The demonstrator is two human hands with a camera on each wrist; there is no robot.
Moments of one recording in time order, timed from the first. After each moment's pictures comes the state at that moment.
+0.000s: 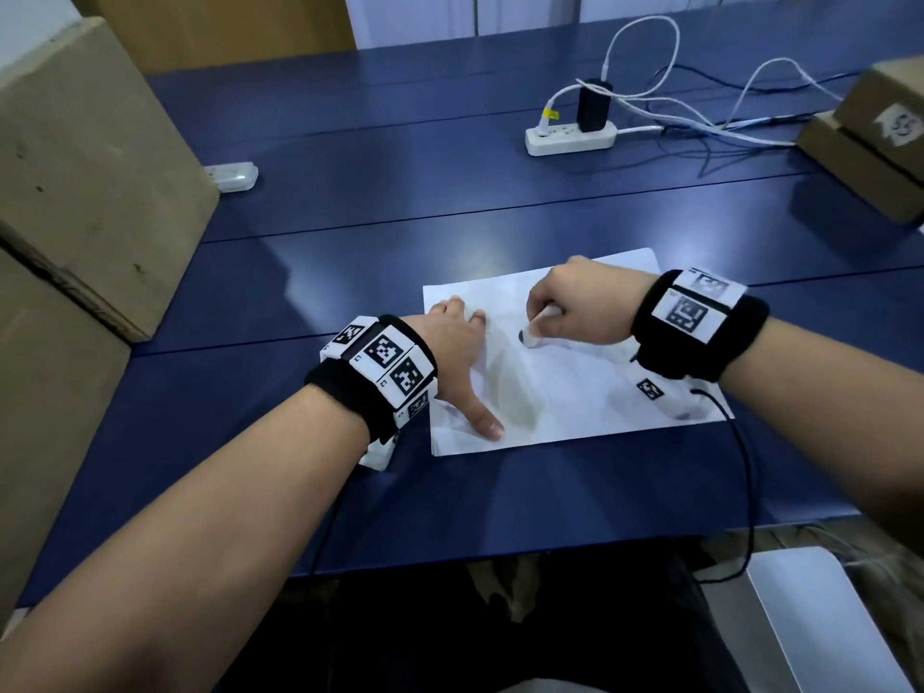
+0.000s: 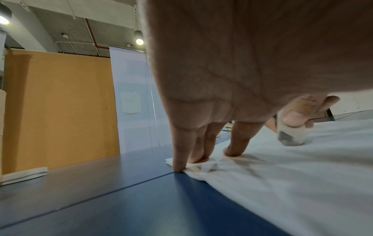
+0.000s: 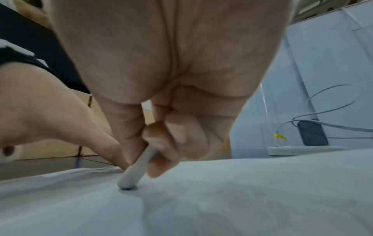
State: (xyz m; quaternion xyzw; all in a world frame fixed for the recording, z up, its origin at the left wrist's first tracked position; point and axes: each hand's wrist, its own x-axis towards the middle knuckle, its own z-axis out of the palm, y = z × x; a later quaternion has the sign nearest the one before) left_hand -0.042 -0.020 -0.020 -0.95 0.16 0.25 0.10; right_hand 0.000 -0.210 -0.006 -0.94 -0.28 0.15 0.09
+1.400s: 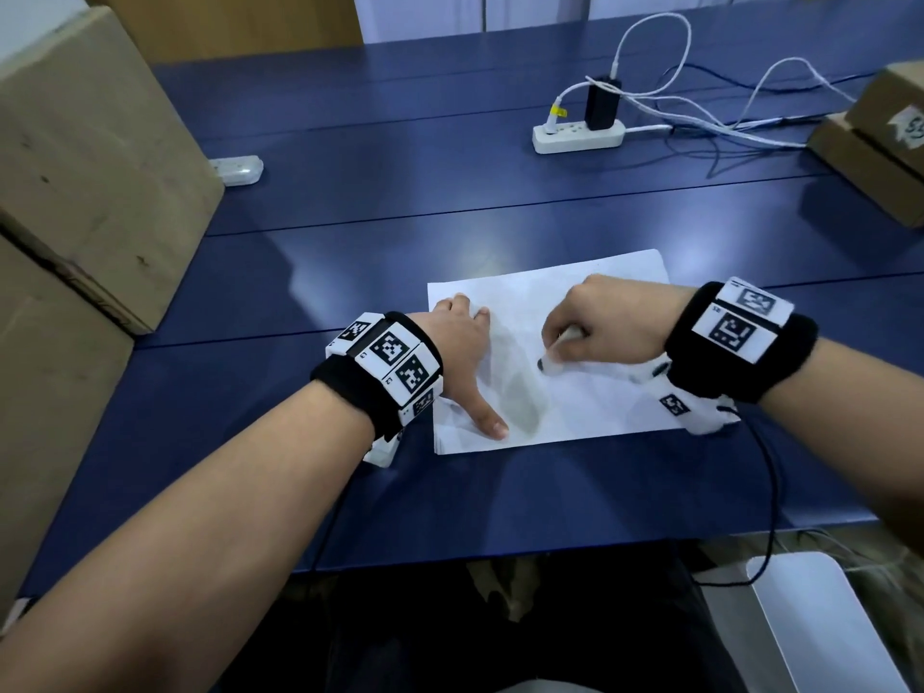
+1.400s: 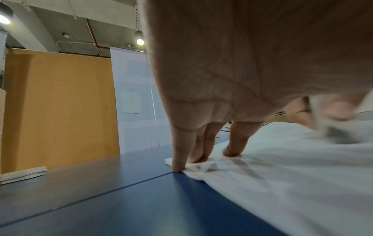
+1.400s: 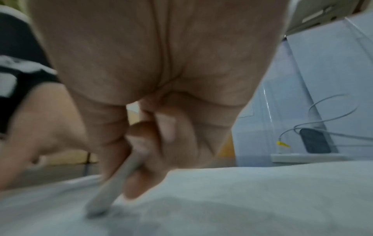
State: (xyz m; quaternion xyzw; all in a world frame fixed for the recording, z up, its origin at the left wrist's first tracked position) left_hand -0.043 -0.022 -0.015 -0.95 0.15 0.26 0.11; right_hand -0.013 -0.223 -0.005 -0.92 -0.33 0.20 0.08
